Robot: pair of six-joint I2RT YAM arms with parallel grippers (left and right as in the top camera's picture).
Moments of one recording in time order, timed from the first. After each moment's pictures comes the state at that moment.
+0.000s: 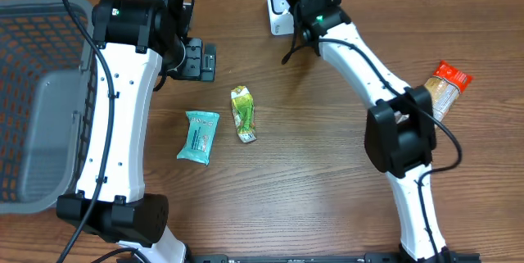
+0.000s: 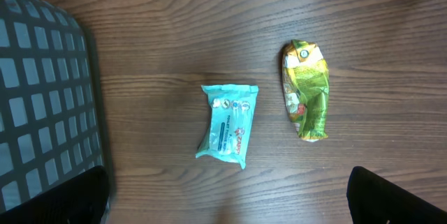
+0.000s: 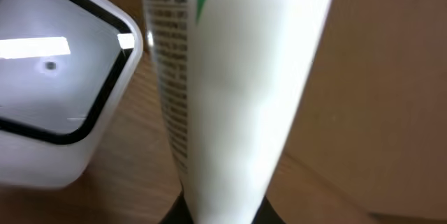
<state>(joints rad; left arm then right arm) -0.16 1.81 2.11 -1.60 -0.10 -0.12 0.44 2.40 2.14 -0.41 0.61 -0.48</state>
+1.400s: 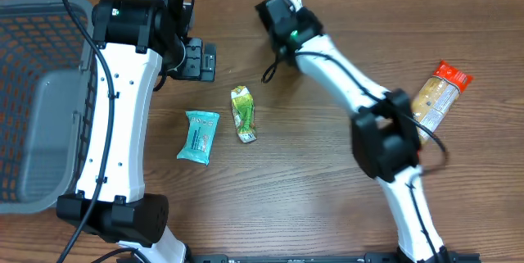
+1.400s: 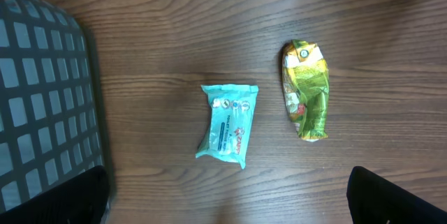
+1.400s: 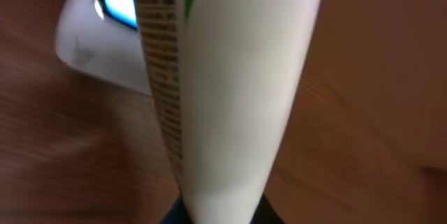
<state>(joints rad) -0.16 1.81 2.11 -1.60 -0.10 -0.12 0.53 2.37 2.13 -0.72 0.61 -0.24</state>
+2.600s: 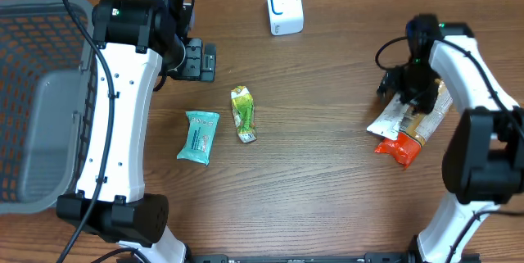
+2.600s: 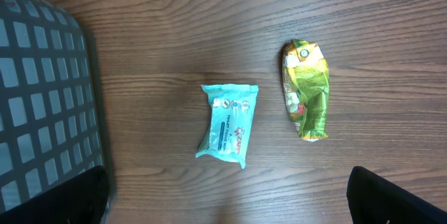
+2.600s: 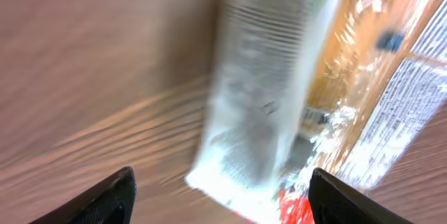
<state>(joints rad) -0.16 1.81 2.11 -1.60 -0.10 -0.12 0.00 2.00 1.63 -1.24 -0.05 0.47</state>
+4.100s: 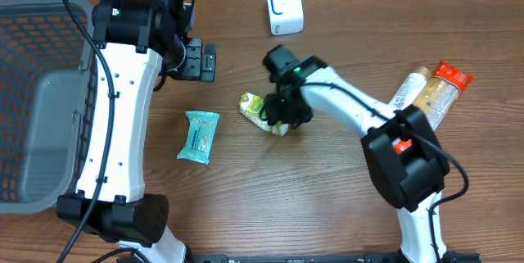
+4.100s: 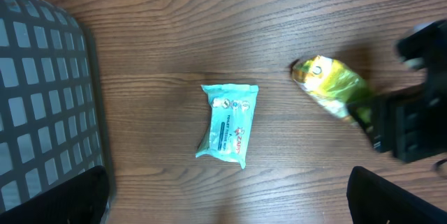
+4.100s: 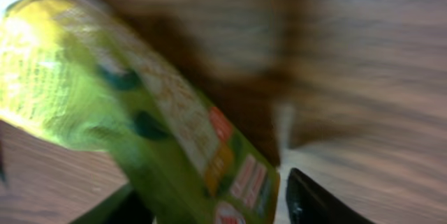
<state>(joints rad) -0.16 1.81 2.11 -1.60 -0.10 -0.12 0.59 2.15 1.63 -0.91 -0.21 0.42</state>
